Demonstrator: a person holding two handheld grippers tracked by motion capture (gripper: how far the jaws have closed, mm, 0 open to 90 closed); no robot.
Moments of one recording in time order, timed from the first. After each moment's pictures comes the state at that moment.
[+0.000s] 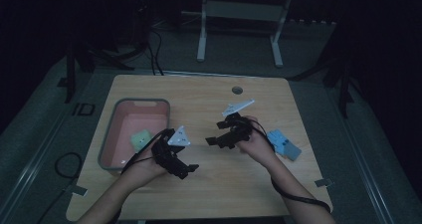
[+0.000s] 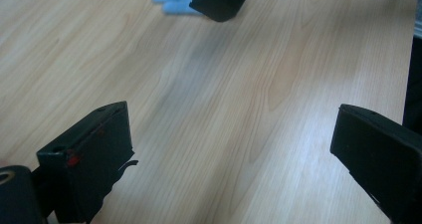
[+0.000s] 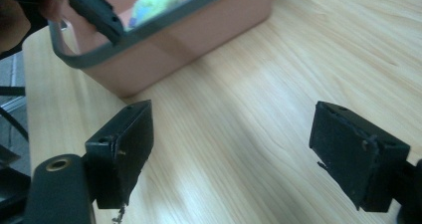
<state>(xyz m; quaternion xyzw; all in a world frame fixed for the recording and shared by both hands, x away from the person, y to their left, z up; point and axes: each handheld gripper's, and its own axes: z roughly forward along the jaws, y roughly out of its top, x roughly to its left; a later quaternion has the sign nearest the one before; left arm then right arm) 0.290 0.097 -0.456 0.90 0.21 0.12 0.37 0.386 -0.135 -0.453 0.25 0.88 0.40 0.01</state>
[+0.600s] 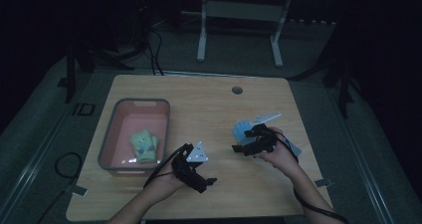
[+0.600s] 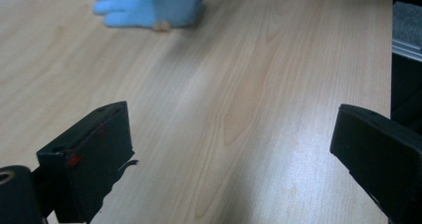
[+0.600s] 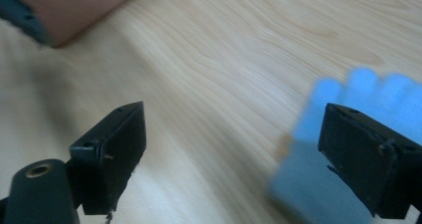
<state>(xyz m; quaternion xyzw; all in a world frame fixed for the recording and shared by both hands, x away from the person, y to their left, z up) 0.277 0.054 -0.506 0.89 0.21 0.09 0.40 0.383 -0.213 -0.496 0.32 0.87 0.37 0.04</state>
